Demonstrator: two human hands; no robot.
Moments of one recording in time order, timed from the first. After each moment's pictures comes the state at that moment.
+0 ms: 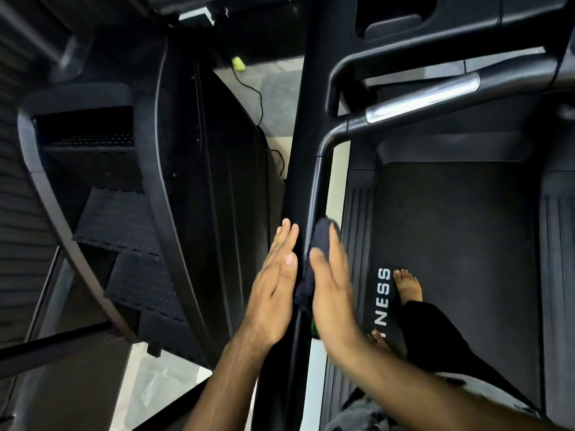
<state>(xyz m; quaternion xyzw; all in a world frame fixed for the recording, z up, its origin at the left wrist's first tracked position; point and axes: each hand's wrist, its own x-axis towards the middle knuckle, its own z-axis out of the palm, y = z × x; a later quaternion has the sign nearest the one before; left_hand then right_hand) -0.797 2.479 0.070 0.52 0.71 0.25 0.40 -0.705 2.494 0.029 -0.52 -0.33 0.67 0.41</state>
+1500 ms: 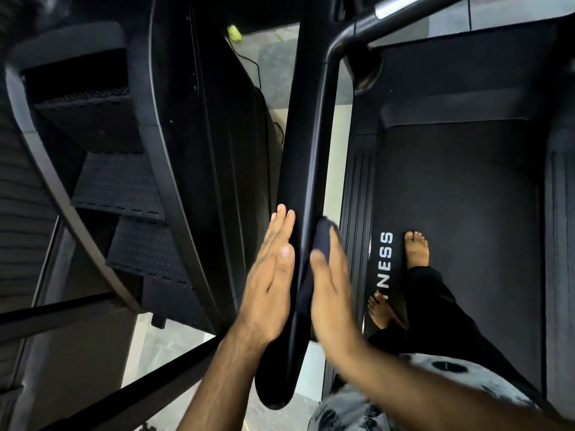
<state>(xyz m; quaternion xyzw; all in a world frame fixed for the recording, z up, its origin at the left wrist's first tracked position) -0.796 2.365 0.063 0.55 0.70 0.27 0.37 -0.709 2.357 0.010 -0.54 -0.31 0.67 0.40</state>
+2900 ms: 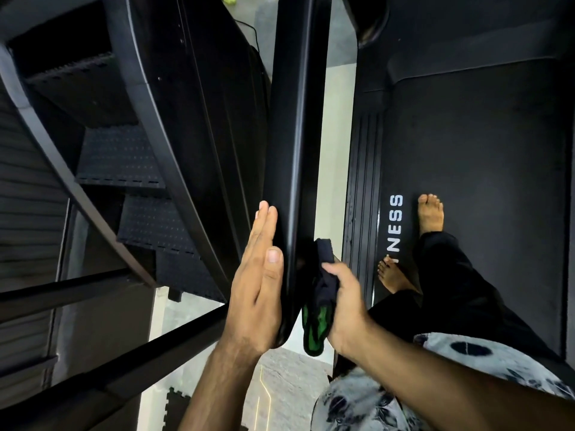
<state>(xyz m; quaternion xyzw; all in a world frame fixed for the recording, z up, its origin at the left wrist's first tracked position) -0.788 2.282 0.062 0.55 0.72 0.27 0.34 -0.693 2.274 -0.042 -0.42 0.14 0.83 0.33</state>
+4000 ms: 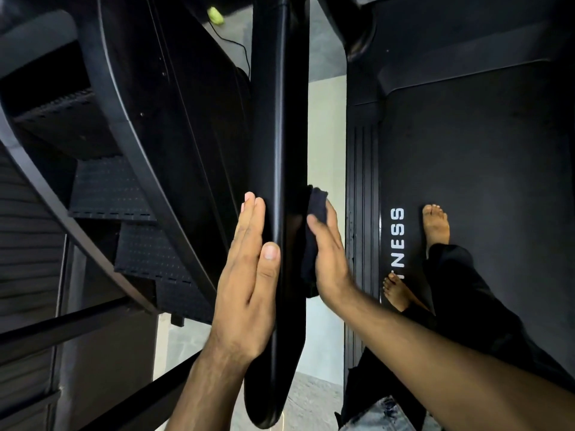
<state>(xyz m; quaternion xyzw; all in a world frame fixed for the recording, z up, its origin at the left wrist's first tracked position) -0.786 2.355 0.059 0.60 0.71 0.22 0.30 -0.711 2.375 -0.075 -0.45 -0.15 0.76 0.45</state>
